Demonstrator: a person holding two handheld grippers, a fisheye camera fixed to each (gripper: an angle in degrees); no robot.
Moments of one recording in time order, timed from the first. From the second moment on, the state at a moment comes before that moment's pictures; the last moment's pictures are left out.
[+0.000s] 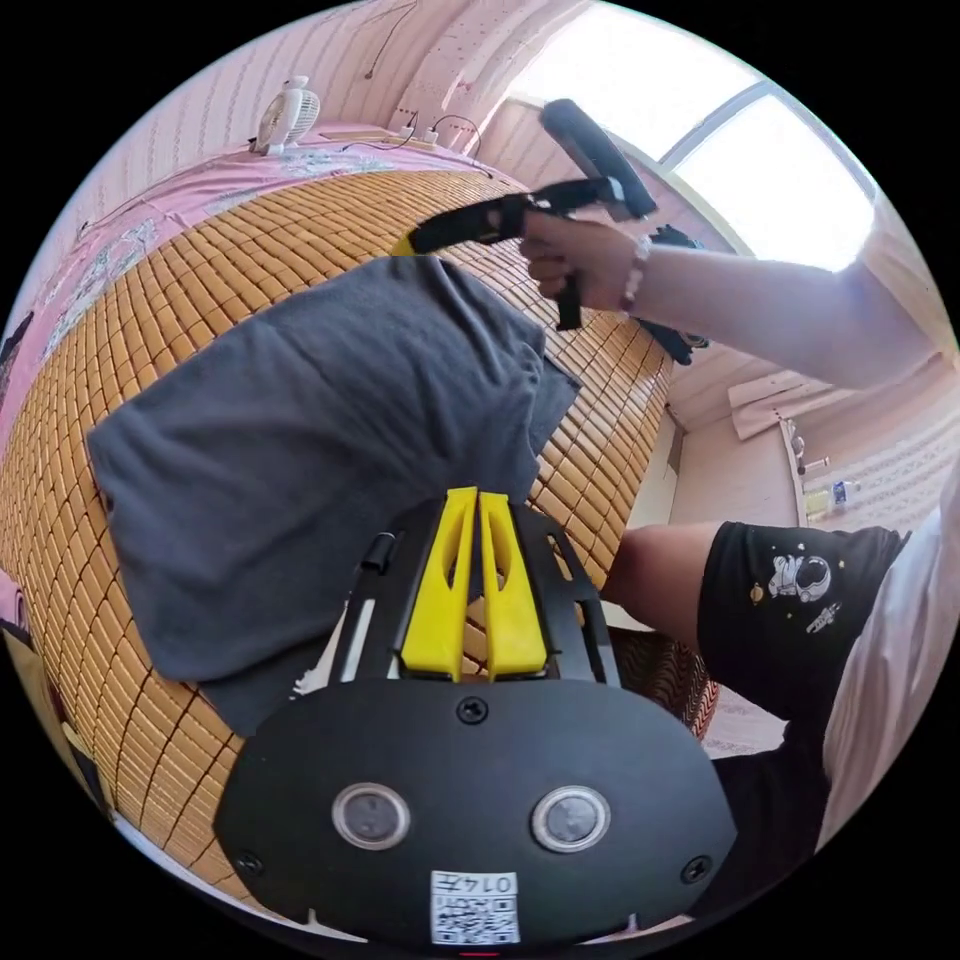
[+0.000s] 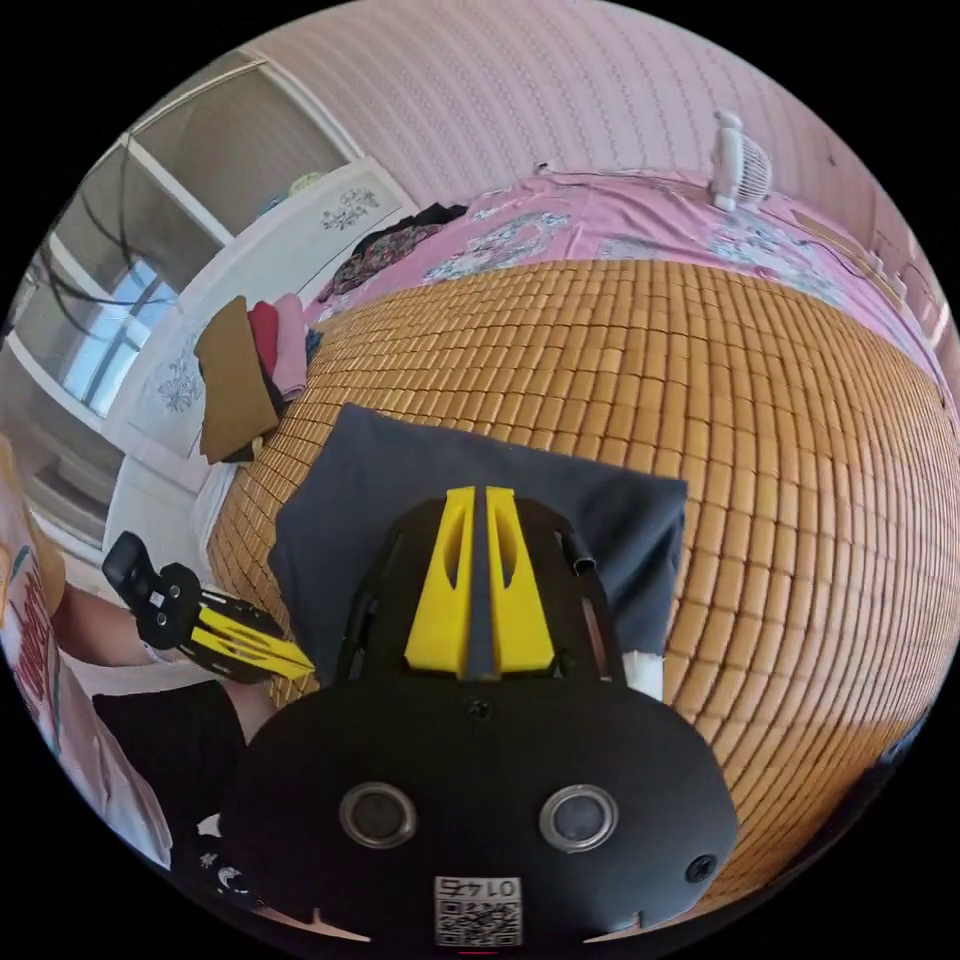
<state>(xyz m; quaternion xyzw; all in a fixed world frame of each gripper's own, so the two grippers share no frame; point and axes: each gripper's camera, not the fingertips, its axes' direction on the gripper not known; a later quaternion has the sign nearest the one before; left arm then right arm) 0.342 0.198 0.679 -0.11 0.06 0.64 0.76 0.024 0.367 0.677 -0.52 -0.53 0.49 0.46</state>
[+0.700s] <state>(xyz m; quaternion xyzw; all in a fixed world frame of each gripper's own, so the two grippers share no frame) 0.436 0.252 0.732 -0.05 0.12 0.73 0.67 0.126 0.441 0.521 -0.57 -0.44 0.65 0.24</state>
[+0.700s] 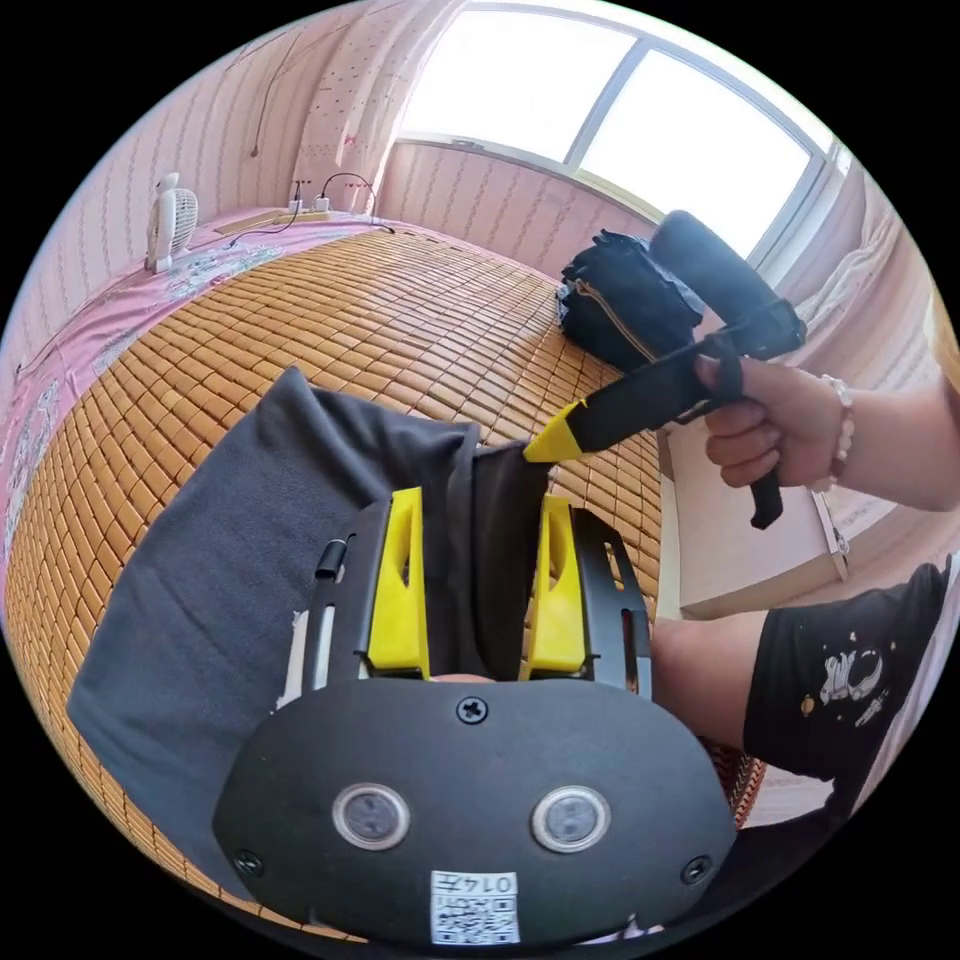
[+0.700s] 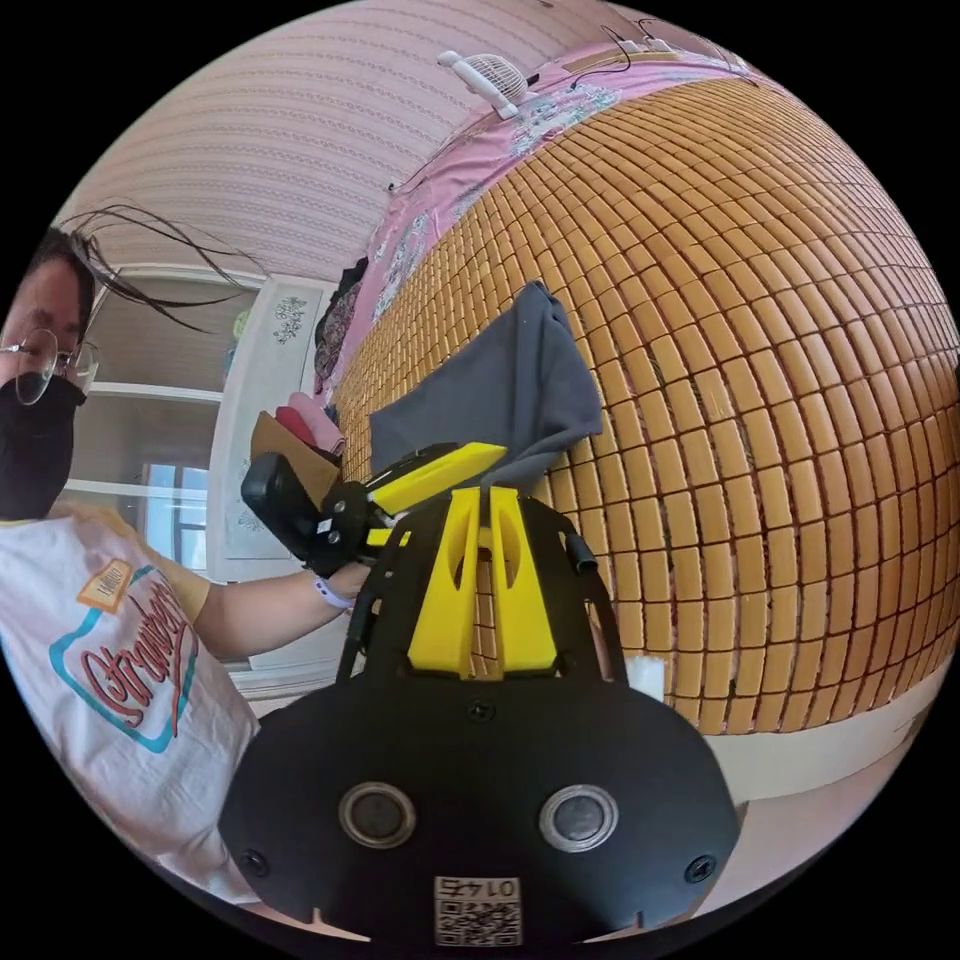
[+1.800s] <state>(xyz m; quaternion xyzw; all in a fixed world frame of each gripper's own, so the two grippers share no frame) 0.402 0.270 0.644 -0.11 0.23 0.71 0.66 0.190 0.434 0.505 -0.69 -0.35 0.50 0.38</state>
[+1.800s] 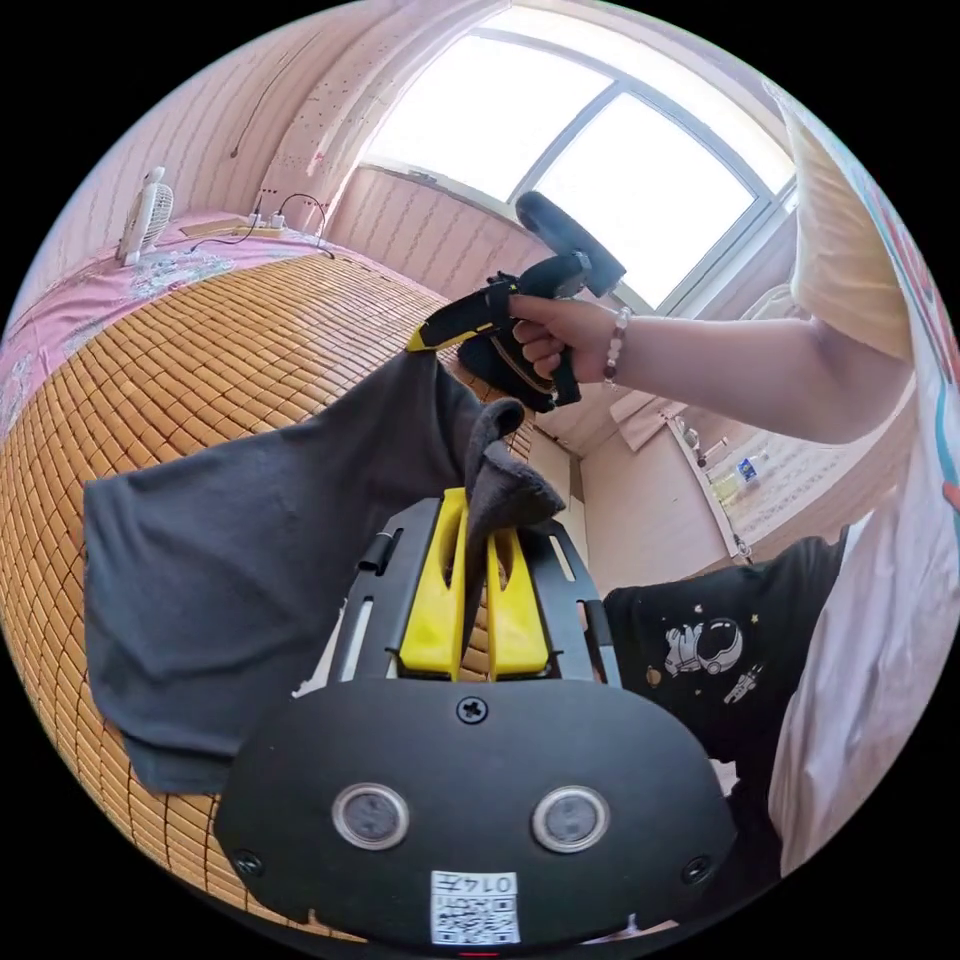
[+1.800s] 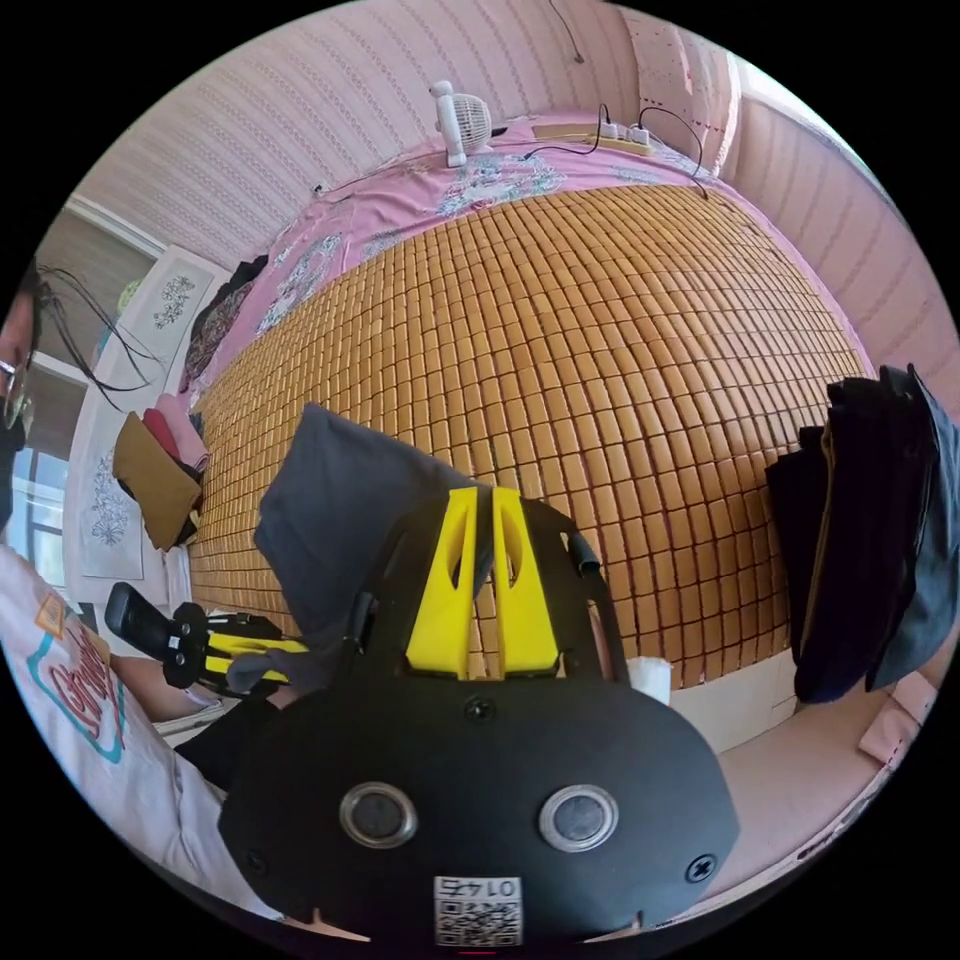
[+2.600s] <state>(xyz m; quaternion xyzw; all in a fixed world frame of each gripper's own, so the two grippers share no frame) 0.259 0.073 0.599 0.00 0.11 0.29 0.95 -0.034 0.306 0.618 -0.59 -0.57 0.33 0.47</state>
